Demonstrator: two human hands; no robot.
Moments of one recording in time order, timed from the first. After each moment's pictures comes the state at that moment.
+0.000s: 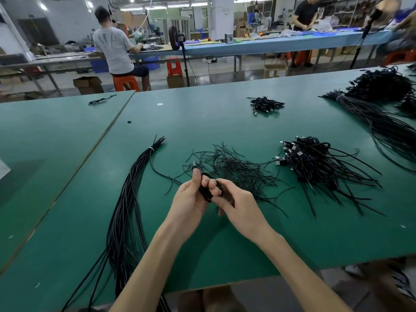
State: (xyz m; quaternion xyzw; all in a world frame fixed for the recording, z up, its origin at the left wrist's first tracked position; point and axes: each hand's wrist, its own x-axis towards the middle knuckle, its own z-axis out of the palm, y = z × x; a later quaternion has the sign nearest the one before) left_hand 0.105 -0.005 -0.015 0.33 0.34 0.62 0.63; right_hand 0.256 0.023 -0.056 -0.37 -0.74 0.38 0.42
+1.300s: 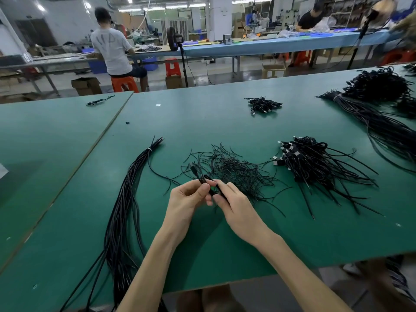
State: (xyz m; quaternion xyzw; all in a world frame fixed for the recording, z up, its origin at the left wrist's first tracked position) left_hand 0.091 -0.007 -0.038 0.49 0.41 0.60 0.49; right_hand 0.258 0.014 -0.047 -0.40 -0.79 0.30 0.36
